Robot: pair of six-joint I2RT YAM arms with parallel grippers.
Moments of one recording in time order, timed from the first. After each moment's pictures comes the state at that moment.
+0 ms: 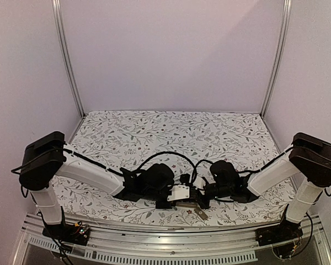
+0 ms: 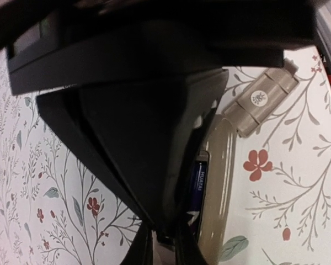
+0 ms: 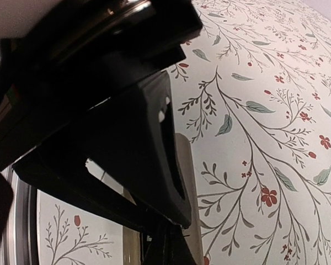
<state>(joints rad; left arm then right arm) -1.19 1.86 0.94 0.12 -0.05 0.55 0.98 1.74 0.53 0.58 -0.35 -0.20</state>
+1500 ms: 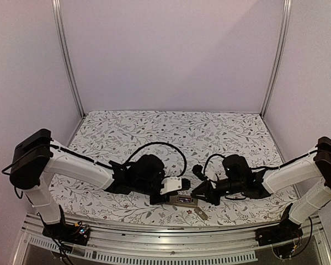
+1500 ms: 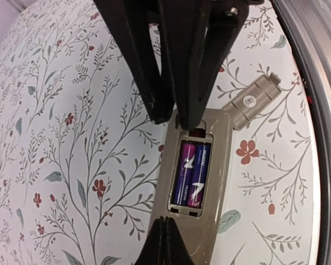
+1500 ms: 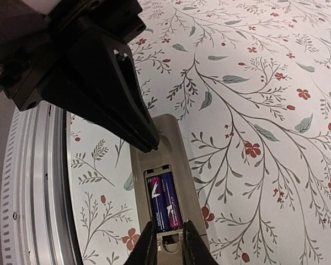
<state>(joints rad) -1.12 1.76 0.89 0.10 0.10 0.48 0.89 1.50 0.46 0.42 -0.42 0.00</state>
